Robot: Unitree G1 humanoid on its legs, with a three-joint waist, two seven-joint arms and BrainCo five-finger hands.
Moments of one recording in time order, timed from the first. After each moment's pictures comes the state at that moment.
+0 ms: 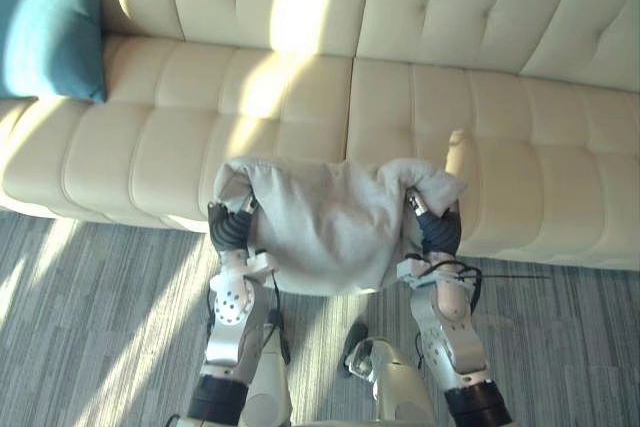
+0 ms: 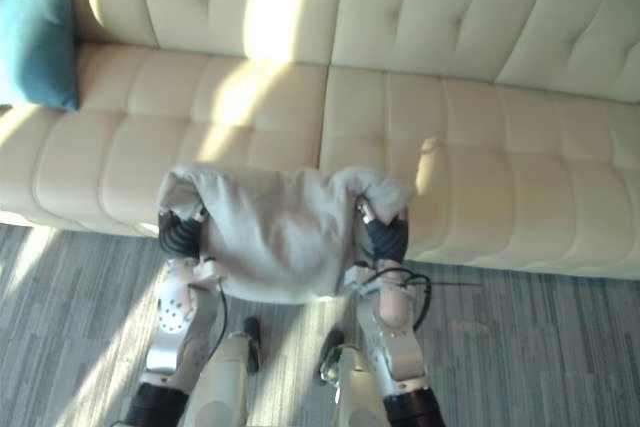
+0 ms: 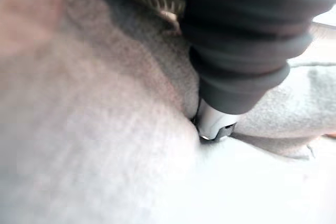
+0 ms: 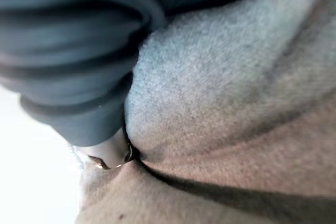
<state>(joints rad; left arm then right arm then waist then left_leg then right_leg) 0.06 0.07 -0.18 -0.01 -0.36 -0.29 0.38 0.02 -0.04 0.18 -0.02 0.27 -0.25 -0.27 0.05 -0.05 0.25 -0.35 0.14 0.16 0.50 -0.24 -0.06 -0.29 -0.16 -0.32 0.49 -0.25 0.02</state>
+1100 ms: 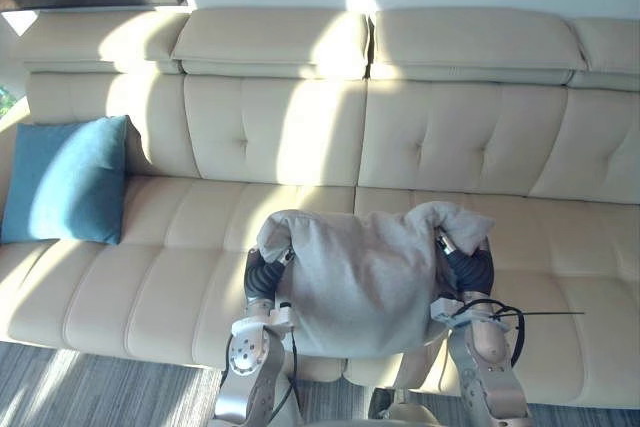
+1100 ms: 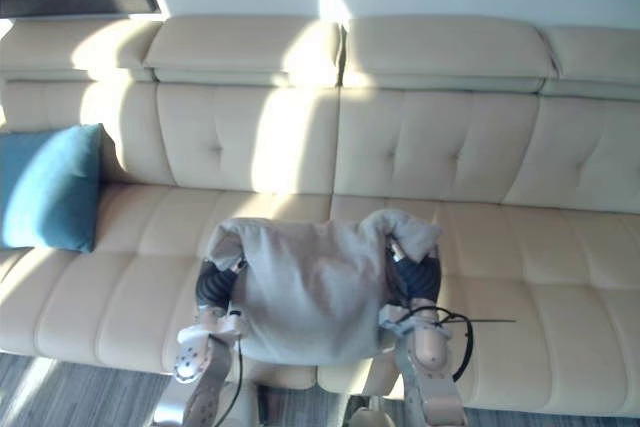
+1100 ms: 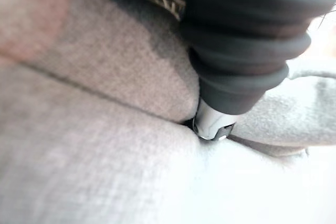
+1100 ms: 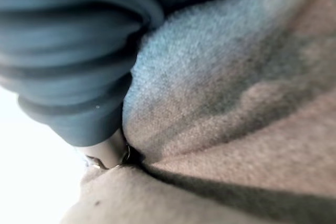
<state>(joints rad) 0.18 0.06 -0.29 -0.02 -0.35 -0.23 0.27 0.19 -0.06 0.04 -0.08 0.23 -0.21 -0.22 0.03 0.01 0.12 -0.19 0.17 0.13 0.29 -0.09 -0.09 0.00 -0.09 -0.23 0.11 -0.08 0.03</state>
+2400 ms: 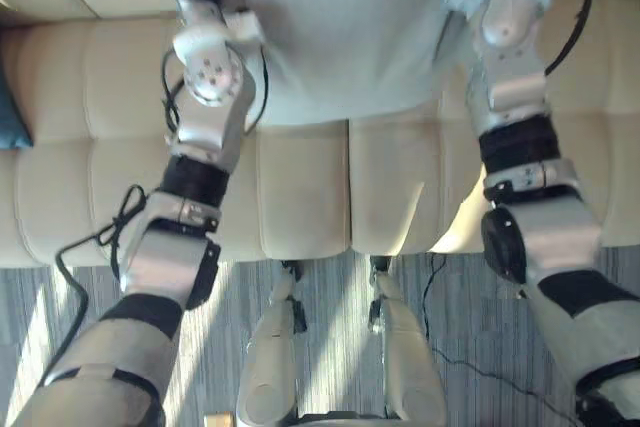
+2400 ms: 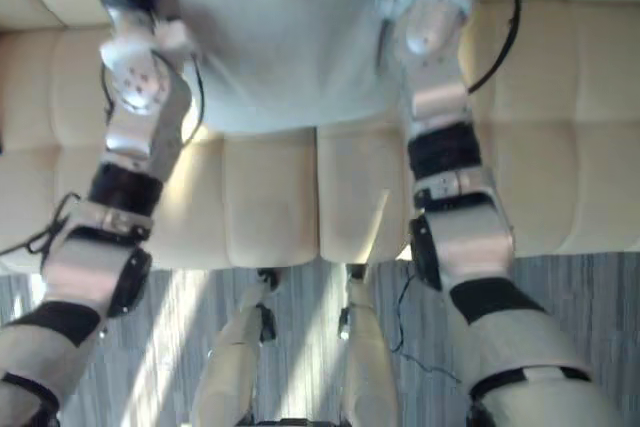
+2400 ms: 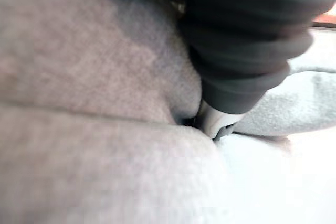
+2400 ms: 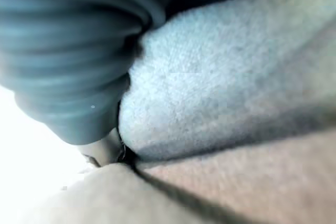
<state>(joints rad) -1.32 0.39 -0.14 0.70 -0.37 -0.31 0.50 -1.49 -0.35 0.02 0.81 0.08 -0.19 -0.53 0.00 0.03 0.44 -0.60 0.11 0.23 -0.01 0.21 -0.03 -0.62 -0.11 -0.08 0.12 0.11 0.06</state>
